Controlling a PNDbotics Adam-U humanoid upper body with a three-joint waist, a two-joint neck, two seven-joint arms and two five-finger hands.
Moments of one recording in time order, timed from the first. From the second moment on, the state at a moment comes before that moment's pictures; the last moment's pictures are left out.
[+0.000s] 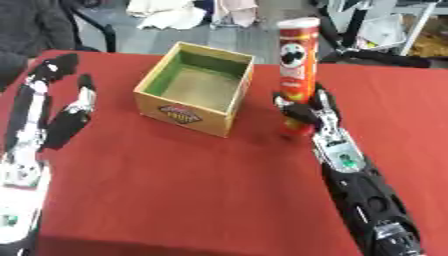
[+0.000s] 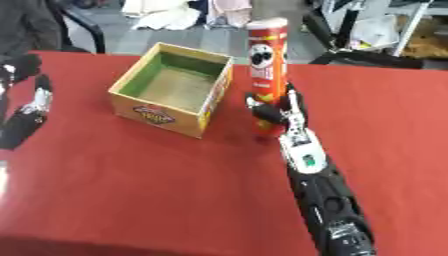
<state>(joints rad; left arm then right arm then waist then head) -0.27 0.25 0.08 -1.73 -0.51 -0.06 0.02 -0.83 -0.03 -0.07 -0.90 0.18 0.05 -0.20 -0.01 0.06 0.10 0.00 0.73</state>
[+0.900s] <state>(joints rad) -0.28 0.19 0.06 -1.76 -0.48 -0.06 -0.02 -1.04 -0.03 -0.05 -0.87 0.13 -0.01 -0.09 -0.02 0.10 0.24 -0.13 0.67</state>
